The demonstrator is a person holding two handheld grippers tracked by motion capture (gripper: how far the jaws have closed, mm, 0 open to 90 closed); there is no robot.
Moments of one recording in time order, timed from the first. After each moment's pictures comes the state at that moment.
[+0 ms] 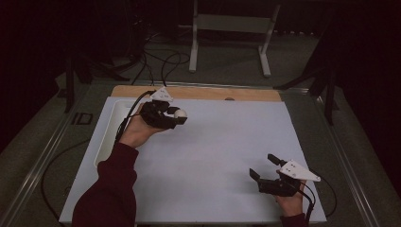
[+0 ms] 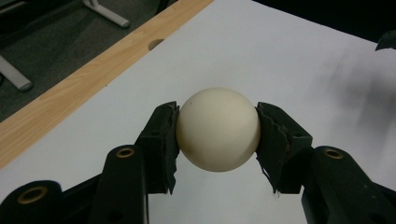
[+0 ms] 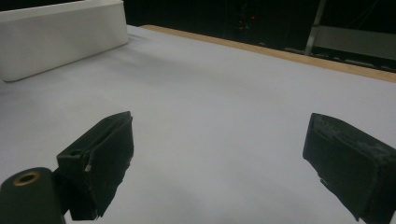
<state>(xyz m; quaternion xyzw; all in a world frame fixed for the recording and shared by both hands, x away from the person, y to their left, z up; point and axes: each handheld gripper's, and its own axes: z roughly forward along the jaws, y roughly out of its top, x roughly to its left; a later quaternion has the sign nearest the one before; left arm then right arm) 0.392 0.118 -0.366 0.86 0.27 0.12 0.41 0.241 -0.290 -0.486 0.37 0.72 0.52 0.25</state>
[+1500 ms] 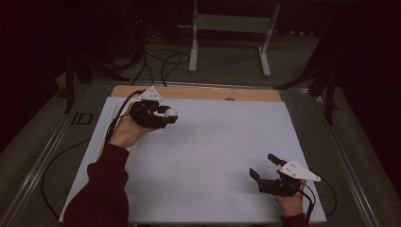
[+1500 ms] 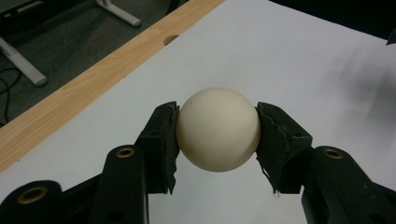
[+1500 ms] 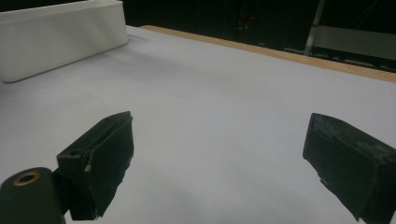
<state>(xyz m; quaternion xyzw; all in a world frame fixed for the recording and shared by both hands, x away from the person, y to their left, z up) 0.387 0.144 -0.362 0.86 0.28 0.13 0.41 0.241 -0.290 -0.486 0.37 0.72 0.52 0.25</state>
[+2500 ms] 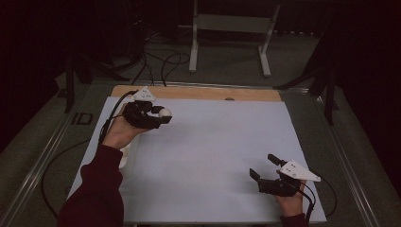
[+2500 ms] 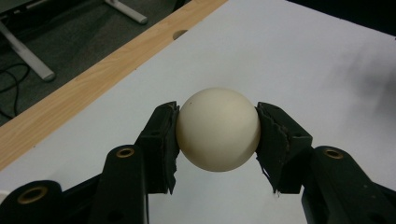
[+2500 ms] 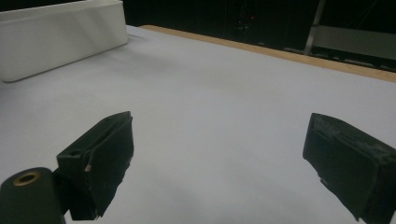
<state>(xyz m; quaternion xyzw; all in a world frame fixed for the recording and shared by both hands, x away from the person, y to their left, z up) 0.385 0.161 -0.363 0.86 0.29 0.14 0.41 0.241 -0.290 -0.486 0.37 0.72 0.52 0.25</state>
